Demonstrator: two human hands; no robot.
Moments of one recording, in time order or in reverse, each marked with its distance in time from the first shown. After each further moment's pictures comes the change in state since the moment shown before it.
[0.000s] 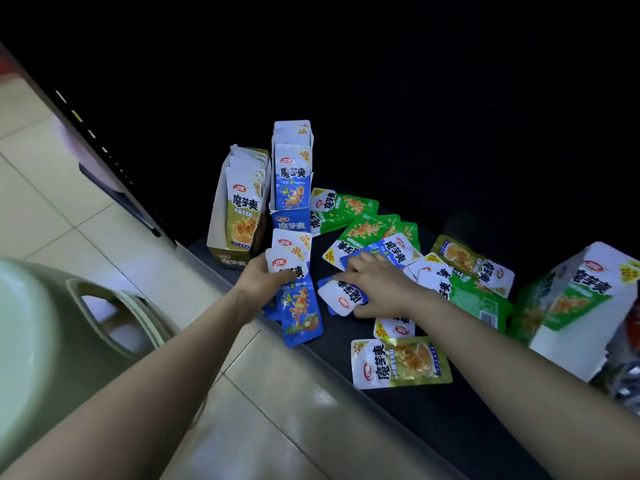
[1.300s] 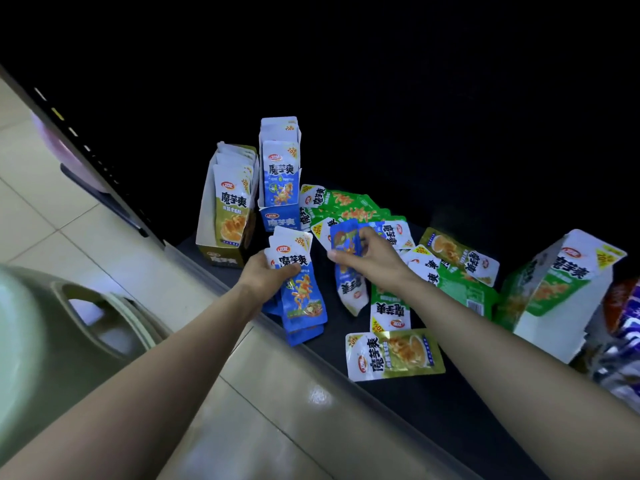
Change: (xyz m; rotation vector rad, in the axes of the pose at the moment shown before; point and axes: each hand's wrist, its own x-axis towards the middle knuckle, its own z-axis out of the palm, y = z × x) left_hand -0.003 0.003 0.017 -0.064 0.004 -0.004; right_hand -0.006 -0.007 -0.017 0.977 0.266 0.497
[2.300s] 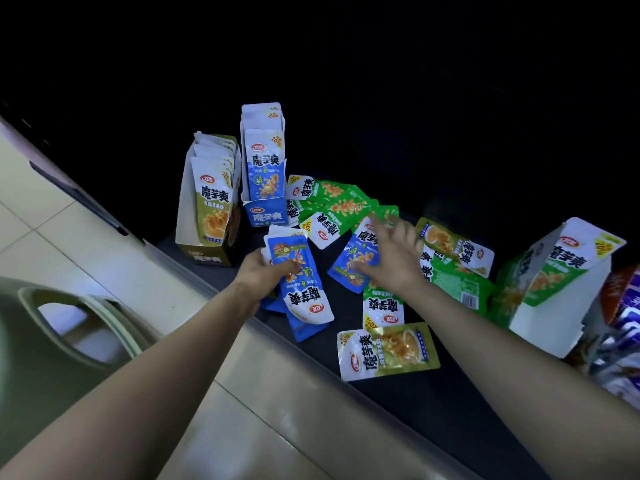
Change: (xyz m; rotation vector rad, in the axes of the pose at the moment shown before) left_hand 0.013 -0.005 0.014 -0.026 -0.028 -0.073; right_hand 0.009 0.051 -0.012 -0.666 0.256 0.012
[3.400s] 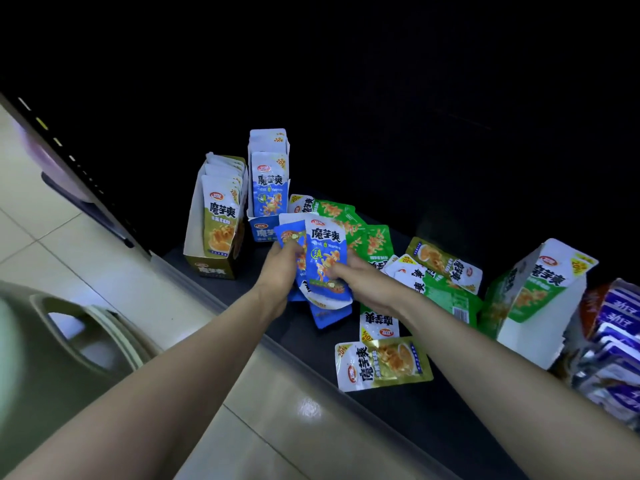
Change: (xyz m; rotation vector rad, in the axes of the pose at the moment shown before) left_hand -0.020 0.031 0.028 -0.258 -0.056 0.113; right_hand -0.029 -0.067 -0.039 1.112 -0.572 0.077
